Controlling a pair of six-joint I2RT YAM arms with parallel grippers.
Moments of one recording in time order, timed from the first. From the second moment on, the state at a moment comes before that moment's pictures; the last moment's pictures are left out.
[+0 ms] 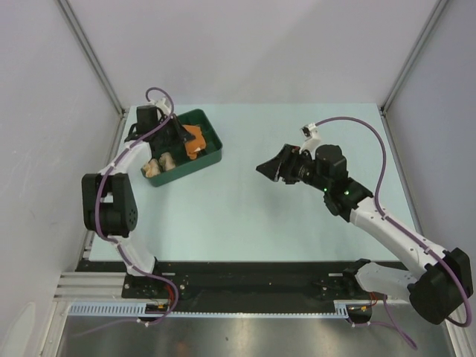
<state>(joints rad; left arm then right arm) -0.01 1.76 1.31 -0.15 0.47 -0.40 0.58 1.13 0.89 0.01 -0.28 0.72</state>
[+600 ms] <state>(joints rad) 0.05 1.86 1.35 -0.25 0.43 -0.31 0.57 1.09 0.83 0.02 -0.29 0.74</state>
